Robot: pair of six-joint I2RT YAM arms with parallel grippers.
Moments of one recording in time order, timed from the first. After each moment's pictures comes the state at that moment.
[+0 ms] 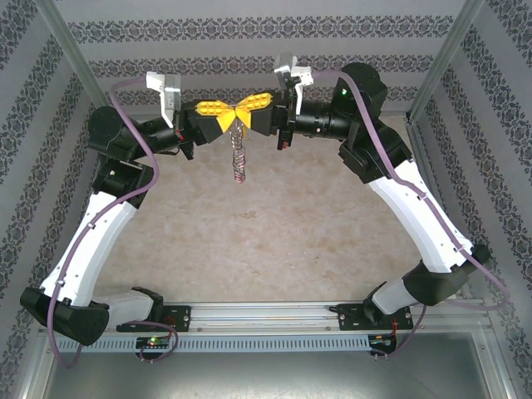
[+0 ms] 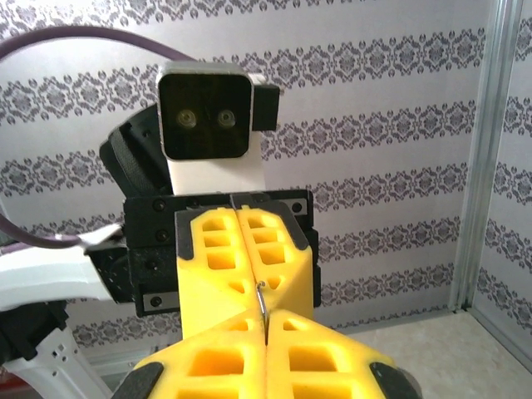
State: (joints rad) left arm -0.31 1.22 1.45 0.23 0.99 -0.50; right arm 0.65 1.50 1.94 -0.34 -0.79 0.16
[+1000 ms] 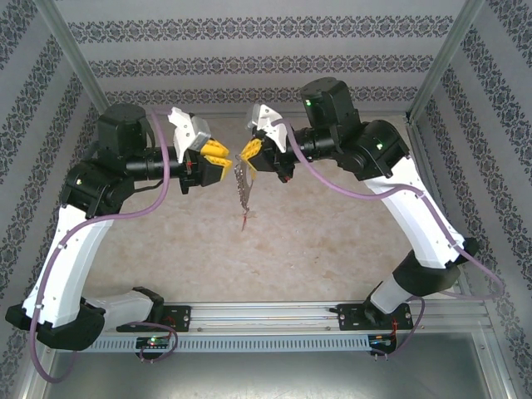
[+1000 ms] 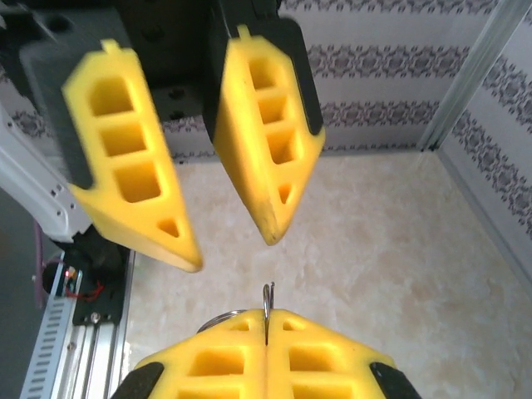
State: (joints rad) left arm -0.39 1.20 1.71 -0.91 0.78 0.26; right arm 0.75 1.60 2.17 -1.11 -0.58 -0.39
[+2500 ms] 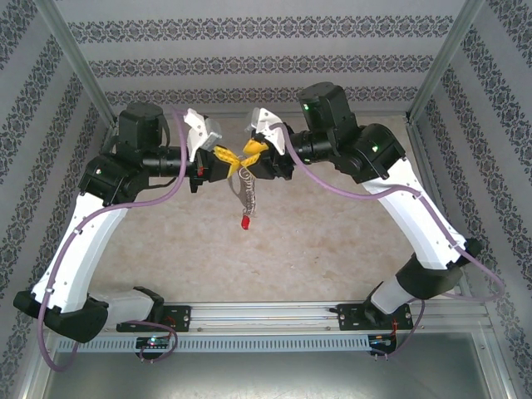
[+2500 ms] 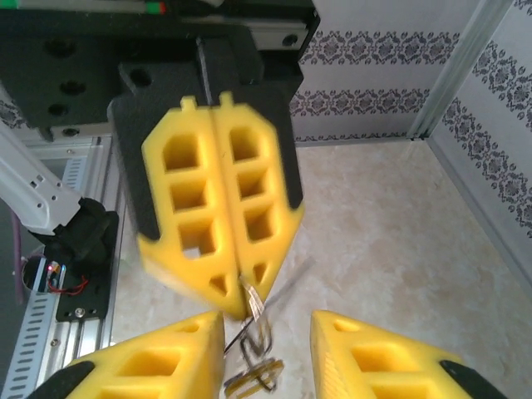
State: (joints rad) left arm -0.38 1.24 1.65 -0.84 0.87 0.24; right arm 0.74 1.55 2.06 -1.02 -0.56 -0.37
